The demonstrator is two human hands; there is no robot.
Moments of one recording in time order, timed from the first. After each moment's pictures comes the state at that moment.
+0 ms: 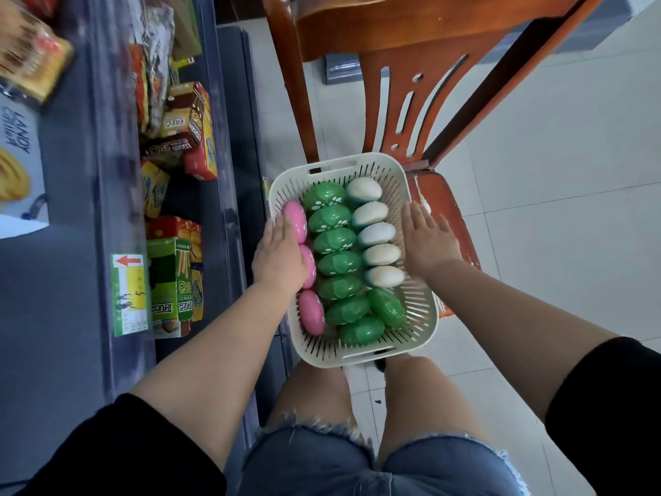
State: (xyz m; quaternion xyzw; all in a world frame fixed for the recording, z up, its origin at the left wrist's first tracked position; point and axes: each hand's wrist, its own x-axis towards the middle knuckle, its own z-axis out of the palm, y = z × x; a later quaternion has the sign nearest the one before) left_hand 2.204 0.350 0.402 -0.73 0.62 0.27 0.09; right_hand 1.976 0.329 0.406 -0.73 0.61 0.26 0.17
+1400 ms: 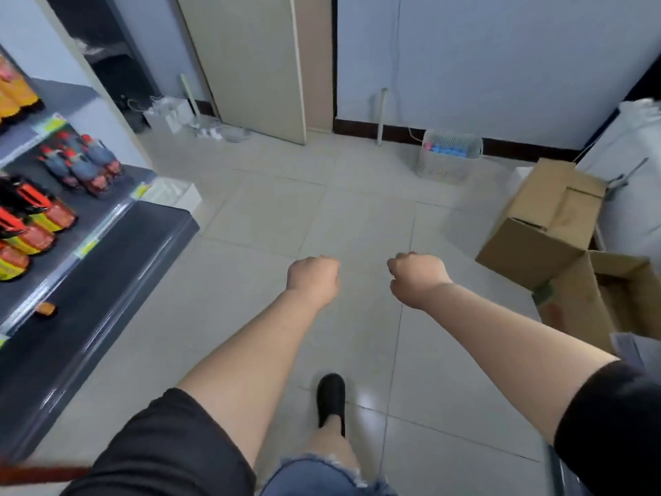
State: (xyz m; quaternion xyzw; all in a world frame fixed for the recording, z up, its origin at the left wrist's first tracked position) left_hand 1.418 0.389 0.581 -0.14 0.99 0.03 0.08; right_hand 1.341 0.554 0.596 -0.36 0.92 0.09 0.10
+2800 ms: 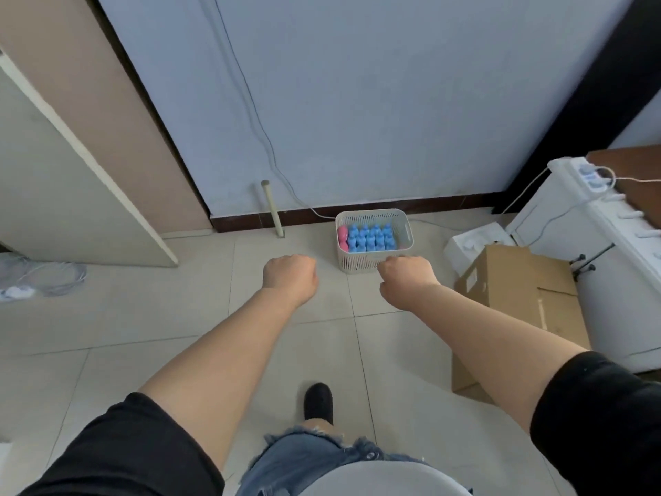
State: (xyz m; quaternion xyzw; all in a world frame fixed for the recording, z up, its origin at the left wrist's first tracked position) left_hand 0.517 0.264 0.578 0.04 1.00 -0.02 0.08; right_hand 0.504 0.463 0.581 -0.19 0.97 0.09 0.12
